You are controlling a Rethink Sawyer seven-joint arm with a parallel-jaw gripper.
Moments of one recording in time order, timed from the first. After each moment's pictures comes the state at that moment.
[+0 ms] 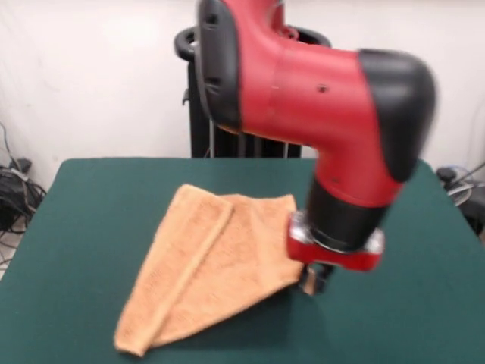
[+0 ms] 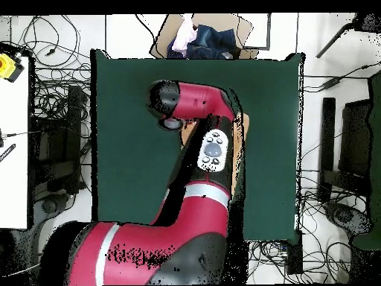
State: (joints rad) arm -0.01 -0.26 -0.19 1.06 0.08 0.91 1.66
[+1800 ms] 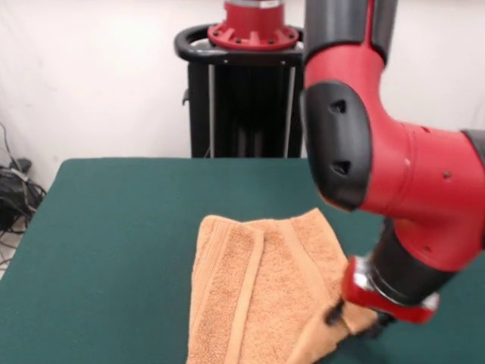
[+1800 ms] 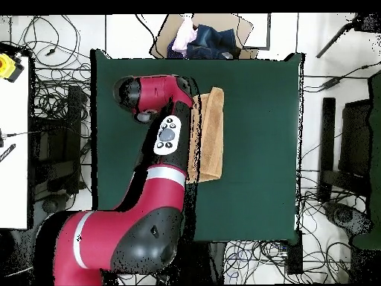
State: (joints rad) arm 0.11 -0.05 -0.28 0.81 0.06 1.00 1.91
